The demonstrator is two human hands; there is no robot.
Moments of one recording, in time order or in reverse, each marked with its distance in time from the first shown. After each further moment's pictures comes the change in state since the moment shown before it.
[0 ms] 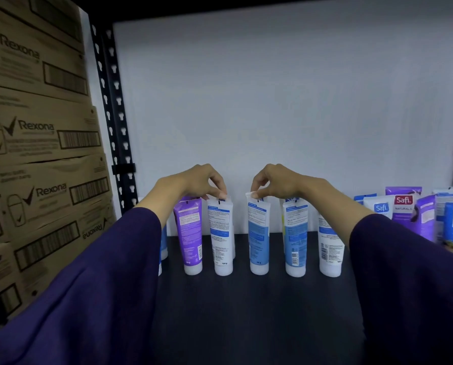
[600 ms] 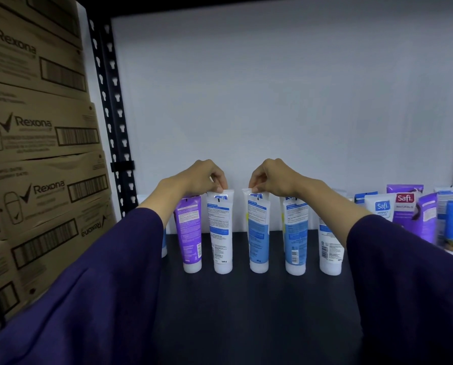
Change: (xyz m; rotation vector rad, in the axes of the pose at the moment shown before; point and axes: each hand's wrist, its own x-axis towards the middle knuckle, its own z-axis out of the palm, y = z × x) left_hand 0.006 -0.004 0.004 0.069 0.121 0.055; right_hand 0.005 -0.001 0.006 0.006 0.147 0.001
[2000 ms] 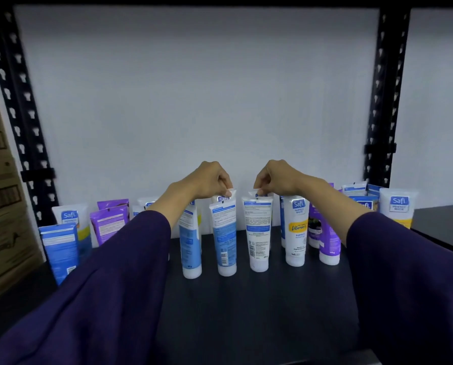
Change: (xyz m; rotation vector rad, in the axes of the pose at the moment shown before) left_hand 0.061 0.121 0.068 -0.071 -0.001 0.158; right_hand -0.080 0.087 -0.075 -0.119 0.010 0.242
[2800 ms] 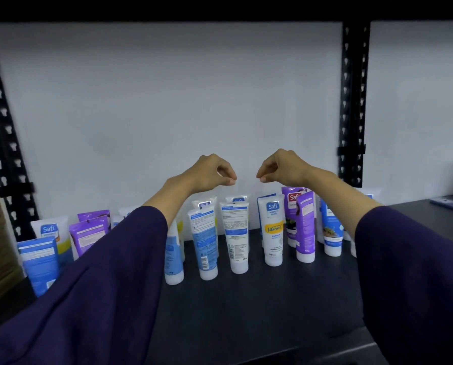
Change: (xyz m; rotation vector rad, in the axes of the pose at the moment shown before) left_hand 0.016 0.048 -0.004 -0.086 0.039 0.119; right_hand -0.038 0.027 -0.047 0.087 0.161 0.031
